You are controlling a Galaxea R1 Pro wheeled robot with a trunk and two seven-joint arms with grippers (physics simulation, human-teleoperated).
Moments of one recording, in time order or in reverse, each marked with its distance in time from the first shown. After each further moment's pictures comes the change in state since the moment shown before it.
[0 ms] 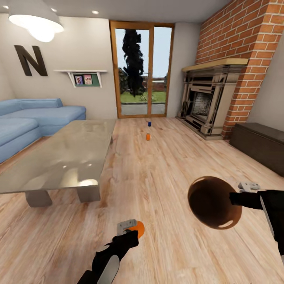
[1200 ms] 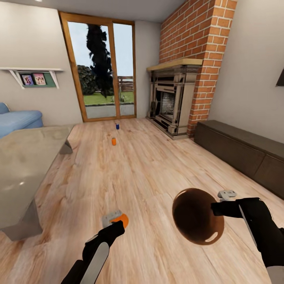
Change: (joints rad) left arm -0.036 0.019 0.122 -0.028 0.043 -0.006 0.124; right arm 0.067 0.074 0.143 -0.021 0.020 -0.001 0.034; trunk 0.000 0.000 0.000
